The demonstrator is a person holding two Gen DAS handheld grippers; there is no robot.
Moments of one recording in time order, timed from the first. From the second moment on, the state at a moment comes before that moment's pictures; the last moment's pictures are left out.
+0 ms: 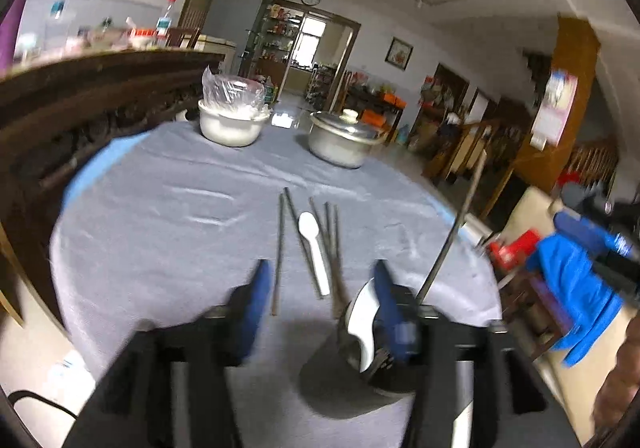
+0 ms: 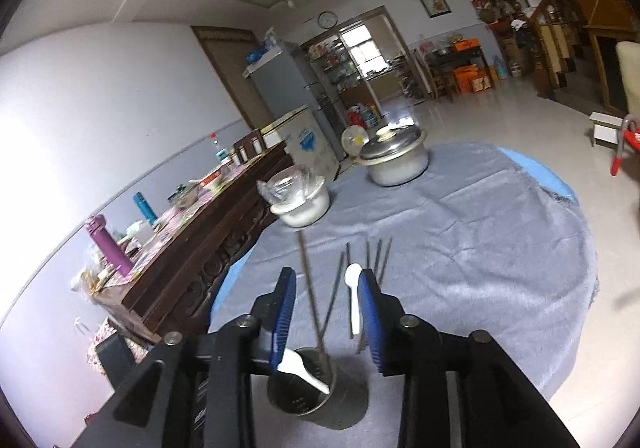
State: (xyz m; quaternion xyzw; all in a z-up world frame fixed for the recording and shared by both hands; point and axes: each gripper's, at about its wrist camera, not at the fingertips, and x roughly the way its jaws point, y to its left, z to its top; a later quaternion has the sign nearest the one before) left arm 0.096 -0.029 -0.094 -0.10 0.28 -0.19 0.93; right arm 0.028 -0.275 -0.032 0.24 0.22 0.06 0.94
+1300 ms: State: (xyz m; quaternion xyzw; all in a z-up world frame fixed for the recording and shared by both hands) left arm 0.131 0.014 -0.093 0.03 0.36 -0.01 0.93; right arm 0.075 -0.293 -0.102 0.30 0.34 0.01 0.89
